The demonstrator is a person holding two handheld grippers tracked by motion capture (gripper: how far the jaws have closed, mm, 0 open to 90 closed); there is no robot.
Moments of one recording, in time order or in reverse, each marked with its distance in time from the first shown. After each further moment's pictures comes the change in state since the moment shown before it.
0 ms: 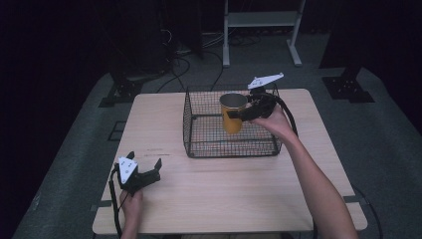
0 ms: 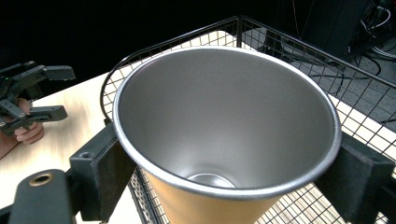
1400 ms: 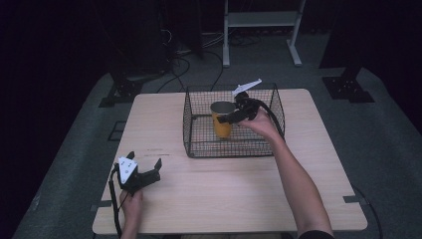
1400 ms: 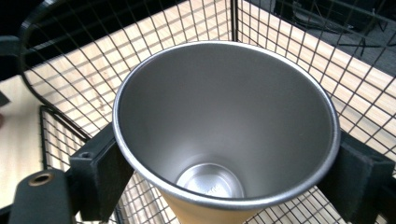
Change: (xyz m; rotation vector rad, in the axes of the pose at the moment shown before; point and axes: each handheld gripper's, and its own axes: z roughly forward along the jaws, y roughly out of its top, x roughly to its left) left arm 0.000 0.000 0.000 -0.002 -0.003 -0.004; right arm -0.026 -0.019 0.071 0.106 0.022 0.035
